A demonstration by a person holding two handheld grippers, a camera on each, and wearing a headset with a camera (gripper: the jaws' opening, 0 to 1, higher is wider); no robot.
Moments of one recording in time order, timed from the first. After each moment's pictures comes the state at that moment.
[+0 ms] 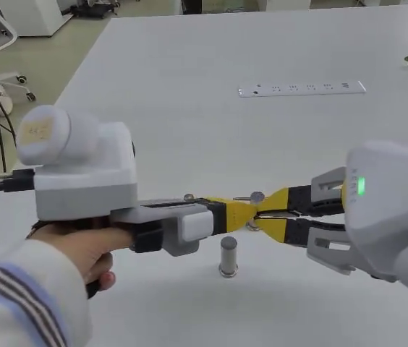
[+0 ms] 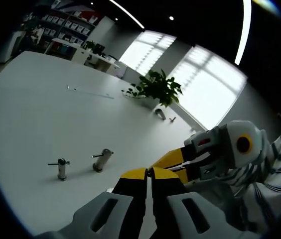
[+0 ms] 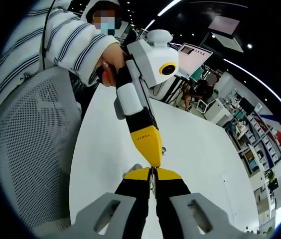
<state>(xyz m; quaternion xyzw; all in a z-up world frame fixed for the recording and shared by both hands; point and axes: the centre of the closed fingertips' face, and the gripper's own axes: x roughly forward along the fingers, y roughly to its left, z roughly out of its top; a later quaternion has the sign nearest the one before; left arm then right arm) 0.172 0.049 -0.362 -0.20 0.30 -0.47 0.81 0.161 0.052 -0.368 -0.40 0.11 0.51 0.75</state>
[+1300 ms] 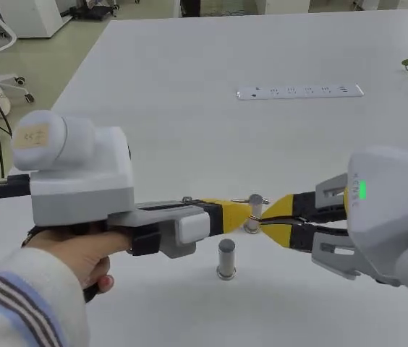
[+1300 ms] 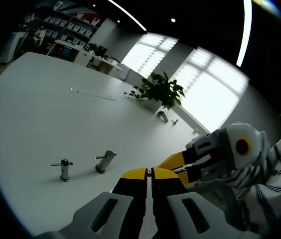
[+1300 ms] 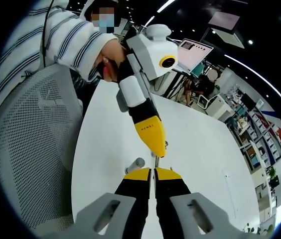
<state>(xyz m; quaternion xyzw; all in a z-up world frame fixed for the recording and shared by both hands) 0.177 0.054 -0.361 -0.20 0.30 -0.45 0.82 0.161 0.044 -0.375 -0.40 0.14 0.51 0.75</state>
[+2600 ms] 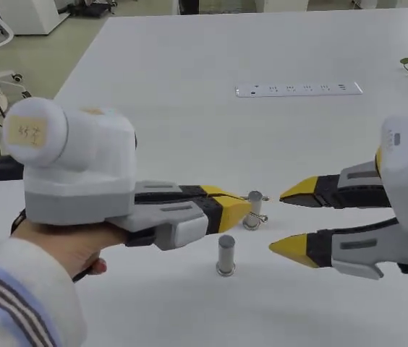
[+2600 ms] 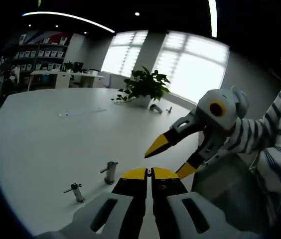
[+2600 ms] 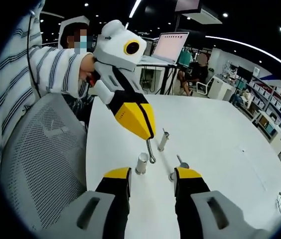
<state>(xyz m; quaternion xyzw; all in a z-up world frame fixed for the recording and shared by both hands) 0.171 0.053 -0.352 -0.04 0.23 -0.51 0.83 0.166 0.024 -0.382 -0.26 0.22 0.52 0.78</state>
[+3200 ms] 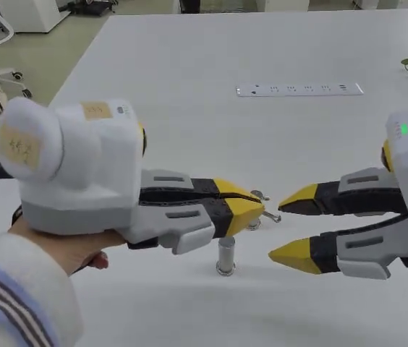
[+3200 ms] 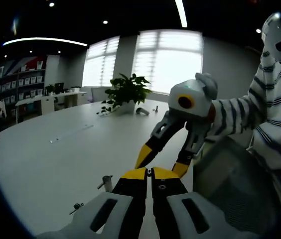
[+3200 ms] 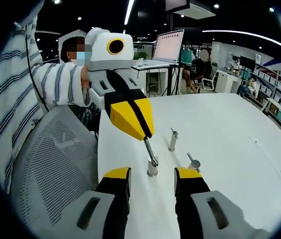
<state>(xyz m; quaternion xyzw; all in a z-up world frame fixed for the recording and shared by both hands) 0.158 0.042 -0.339 0.04 0.16 -0.57 0.80 0.156 0.031 -0.384 -0.19 0.25 0.56 0.77</state>
